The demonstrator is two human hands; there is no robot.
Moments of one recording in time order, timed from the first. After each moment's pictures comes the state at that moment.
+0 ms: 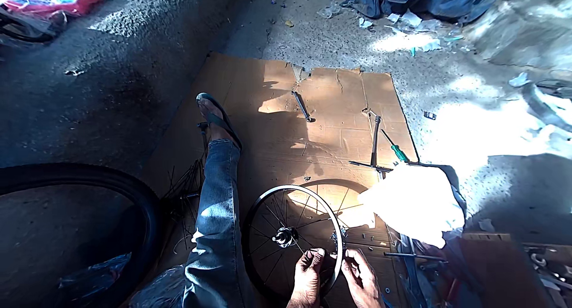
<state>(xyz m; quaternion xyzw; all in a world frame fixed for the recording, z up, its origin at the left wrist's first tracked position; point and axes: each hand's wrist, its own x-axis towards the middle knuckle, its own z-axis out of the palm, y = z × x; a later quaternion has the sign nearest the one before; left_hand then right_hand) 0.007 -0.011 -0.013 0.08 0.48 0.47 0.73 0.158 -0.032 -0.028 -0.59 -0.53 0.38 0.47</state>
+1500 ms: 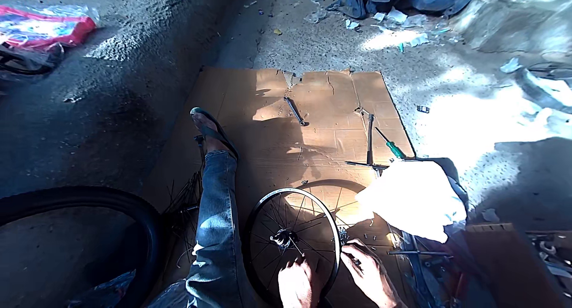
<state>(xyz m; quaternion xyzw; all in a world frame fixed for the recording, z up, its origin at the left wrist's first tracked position) -0.009 0.009 0.049 0.63 0.73 -0.13 0.24 0.186 -0.002 -0.025 -0.60 -0.67 0.27 0.34</state>
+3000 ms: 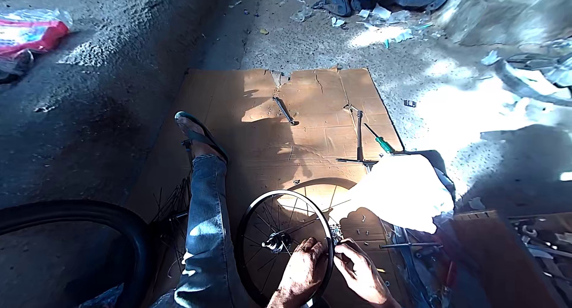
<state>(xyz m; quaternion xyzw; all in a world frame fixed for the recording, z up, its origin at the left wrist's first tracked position) -0.018 0.036 0.007 0.78 0.46 0.17 0.40 0.188 -0.010 -0.031 -0.58 -0.66 0.31 0.36</state>
